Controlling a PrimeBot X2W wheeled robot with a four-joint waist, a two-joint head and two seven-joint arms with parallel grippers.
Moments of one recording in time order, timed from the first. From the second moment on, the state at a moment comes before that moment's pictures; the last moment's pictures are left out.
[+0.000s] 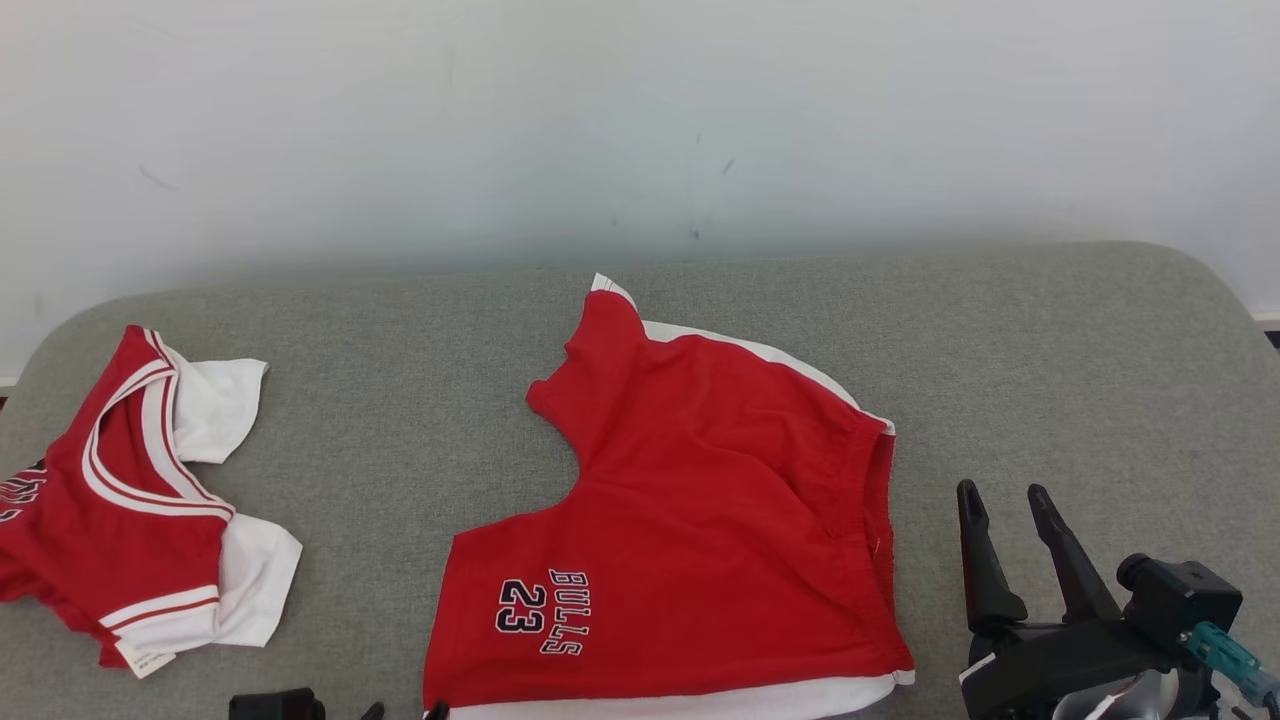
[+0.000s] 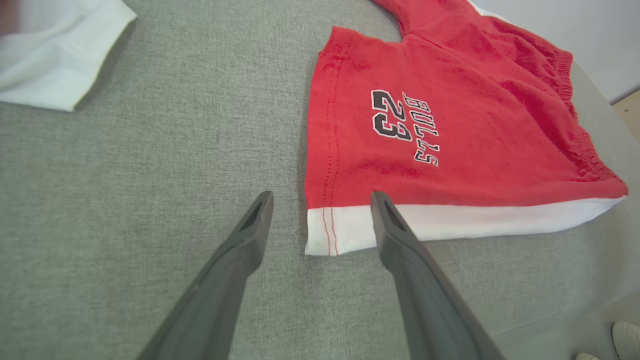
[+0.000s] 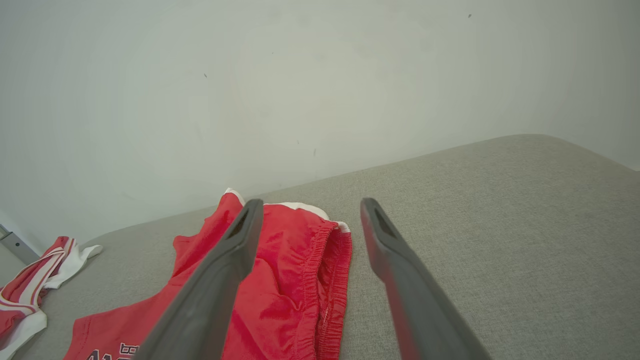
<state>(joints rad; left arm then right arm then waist) 0.04 0.24 -0.36 0.25 -0.52 -0.03 0.14 0.01 -0.12 0.11 0.06 0.50 -0.08 -0.16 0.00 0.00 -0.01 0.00</state>
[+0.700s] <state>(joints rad) -0.03 0.23 -0.39 0.40 -0.51 0.00 0.26 0.01 -0.13 0.13 0.07 0.49 -0.07 -0.15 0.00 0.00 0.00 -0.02</state>
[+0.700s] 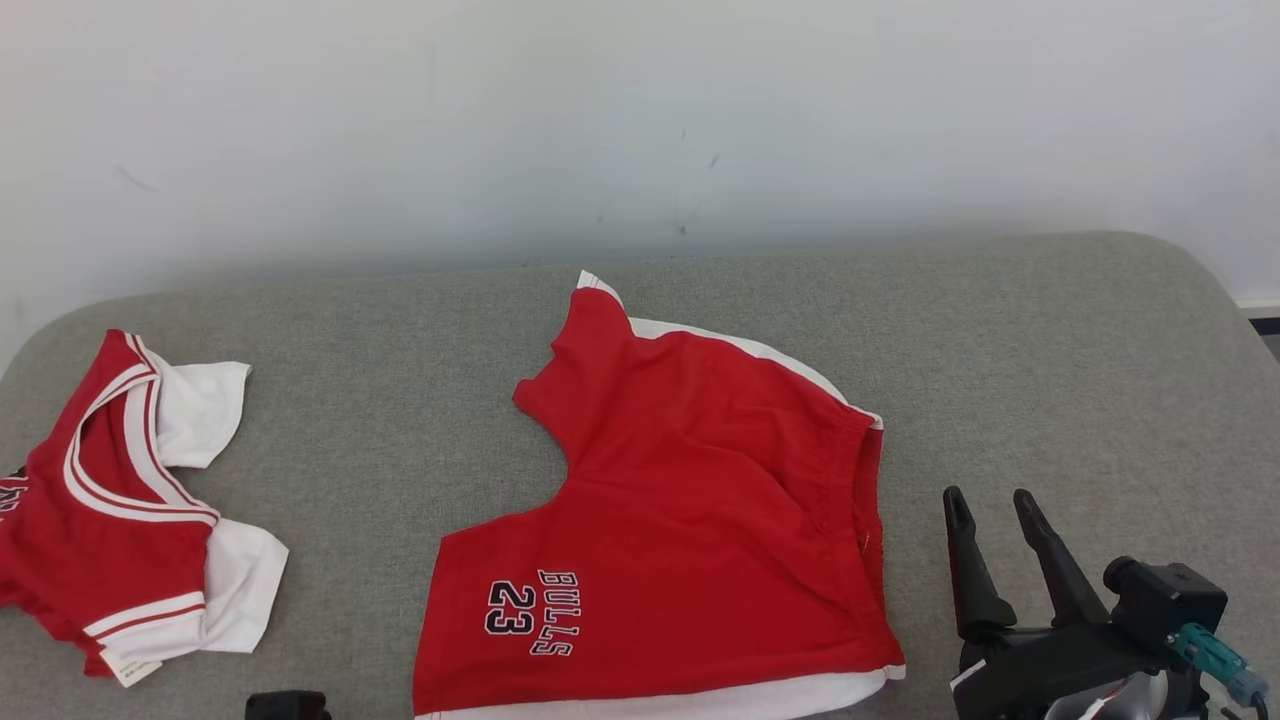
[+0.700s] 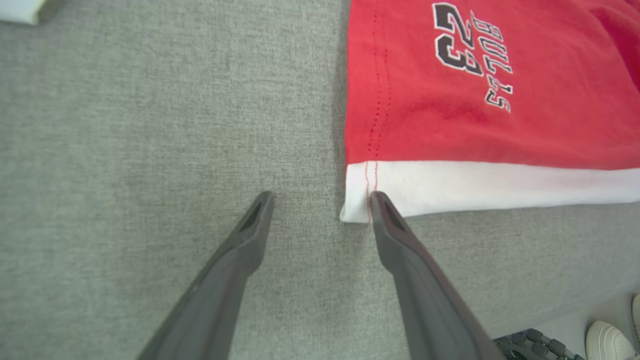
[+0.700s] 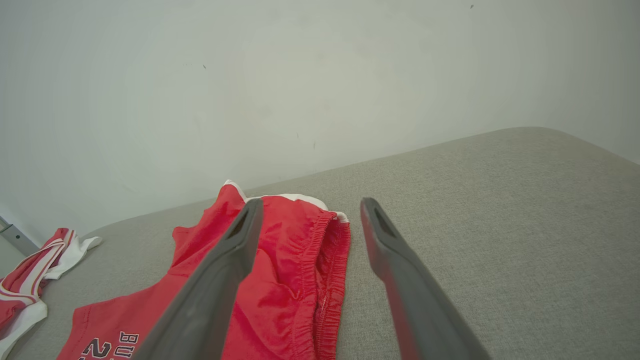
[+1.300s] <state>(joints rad) -0.06 0.21 -0.41 0.43 -0.52 -0.04 0.27 0.01 -0.13 0.14 0.09 0.48 -0.07 -0.13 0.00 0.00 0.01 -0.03</state>
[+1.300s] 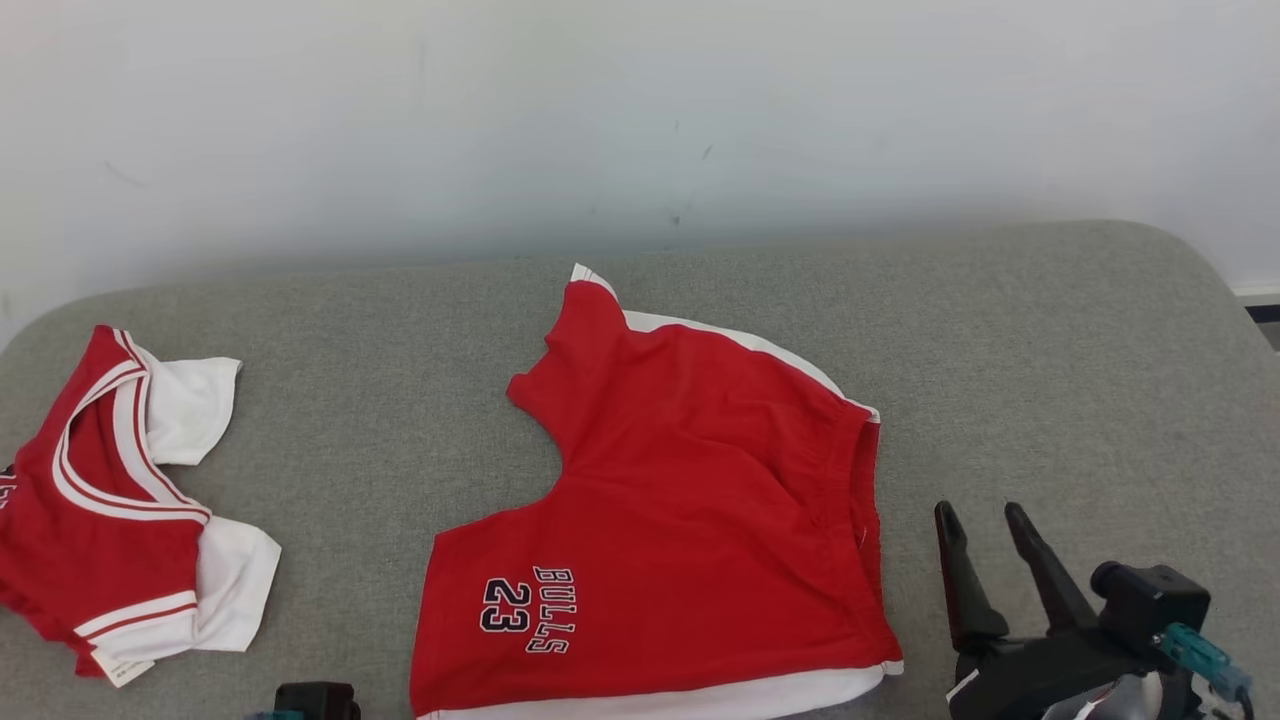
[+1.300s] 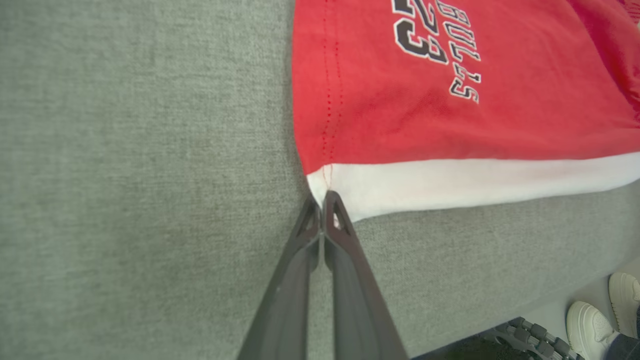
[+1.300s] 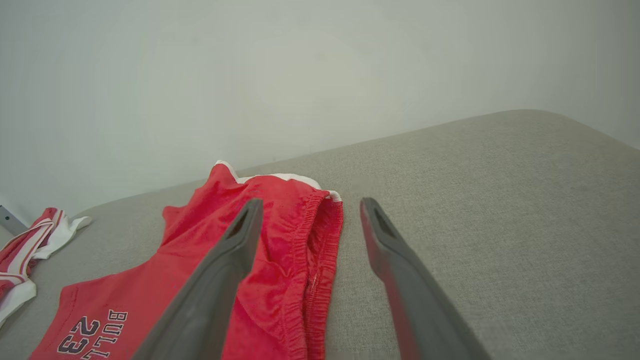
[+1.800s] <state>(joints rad) -0.07 0.20 -0.41 0.44 -0.52 -0.05 0.27 0.07 -0.20 0.27 0.15 0.45 -0.06 0.18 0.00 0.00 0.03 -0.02</state>
